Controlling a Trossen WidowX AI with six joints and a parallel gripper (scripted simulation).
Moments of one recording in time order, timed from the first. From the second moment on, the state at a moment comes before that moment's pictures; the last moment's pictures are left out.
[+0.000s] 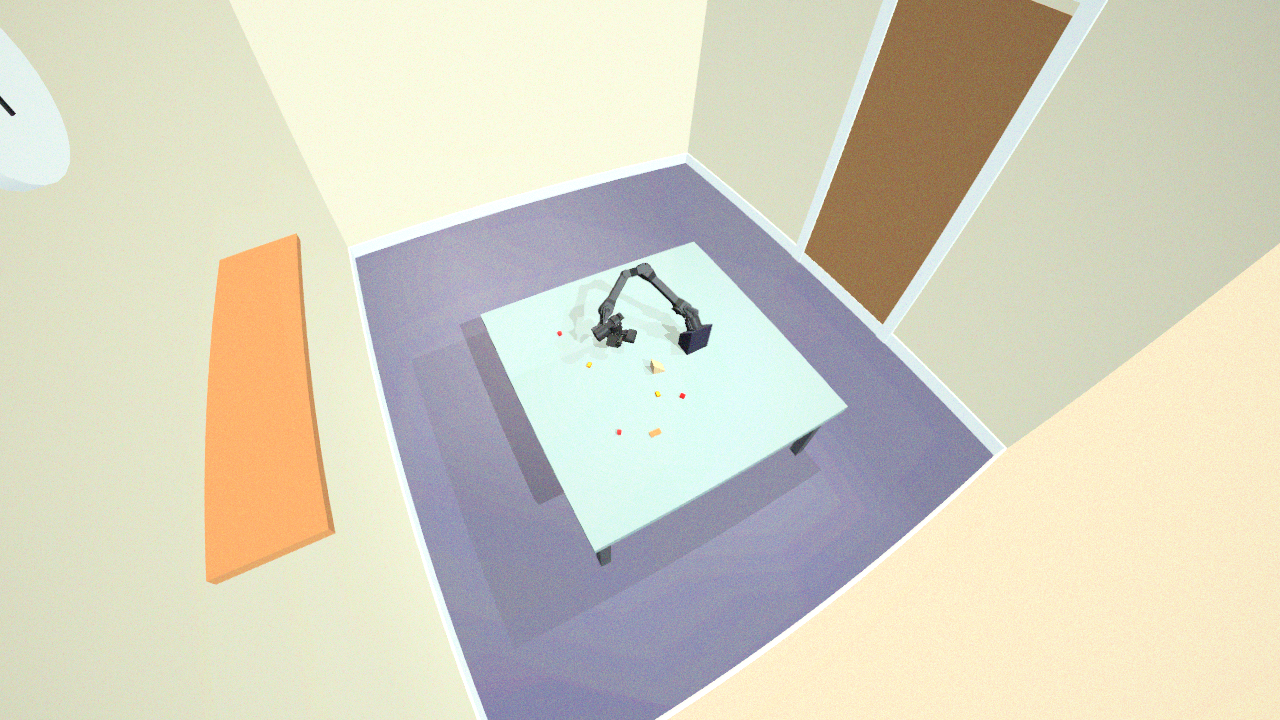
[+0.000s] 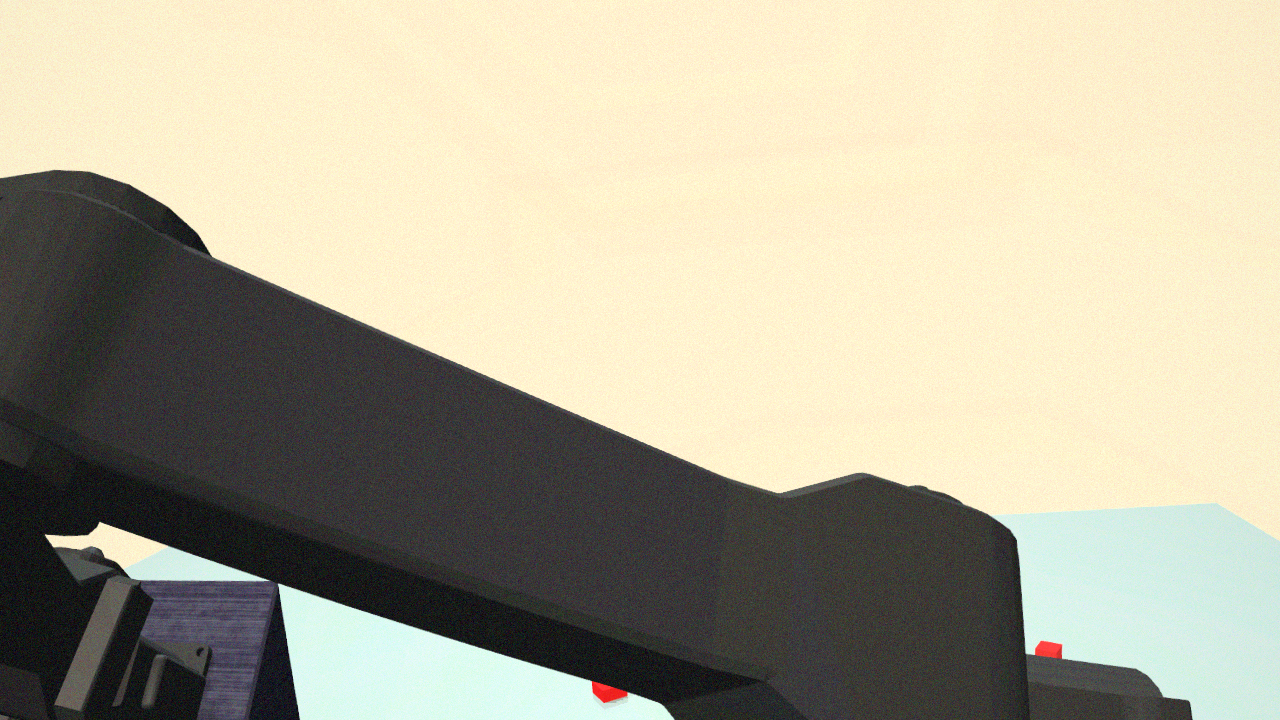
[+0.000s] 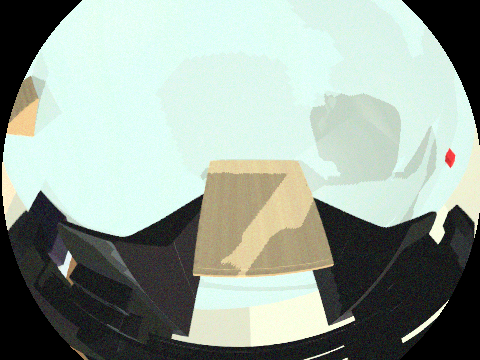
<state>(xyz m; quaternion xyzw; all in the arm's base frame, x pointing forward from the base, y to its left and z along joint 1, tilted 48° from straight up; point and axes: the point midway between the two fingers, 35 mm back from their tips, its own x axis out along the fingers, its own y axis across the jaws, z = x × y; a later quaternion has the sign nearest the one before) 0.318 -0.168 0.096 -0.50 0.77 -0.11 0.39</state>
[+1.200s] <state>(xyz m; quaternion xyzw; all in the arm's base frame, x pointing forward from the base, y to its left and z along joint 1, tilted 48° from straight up) 0.276 -0.180 0.141 -0.49 0.51 0.13 0.69</state>
